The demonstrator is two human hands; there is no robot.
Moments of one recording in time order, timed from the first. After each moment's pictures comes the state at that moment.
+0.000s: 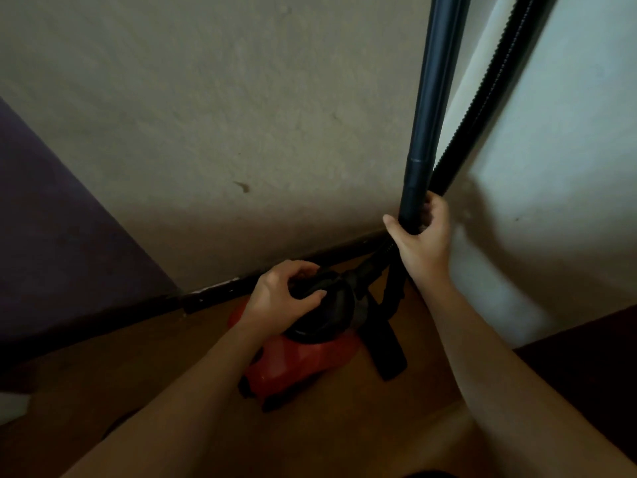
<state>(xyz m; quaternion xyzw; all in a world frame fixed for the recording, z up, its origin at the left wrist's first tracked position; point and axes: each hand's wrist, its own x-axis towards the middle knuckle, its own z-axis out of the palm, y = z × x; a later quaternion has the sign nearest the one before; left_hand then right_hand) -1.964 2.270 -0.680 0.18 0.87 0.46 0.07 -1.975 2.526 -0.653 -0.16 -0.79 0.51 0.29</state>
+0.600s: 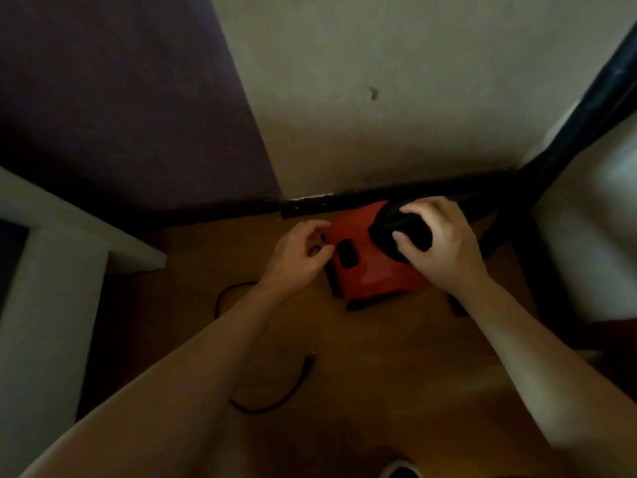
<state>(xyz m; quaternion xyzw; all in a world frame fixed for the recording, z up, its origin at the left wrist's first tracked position) -1.886 2.141 -0.686 0.02 0.90 0.43 0.08 -1.897 2.402 -0.675 0.16 -0.94 0.29 0.11</state>
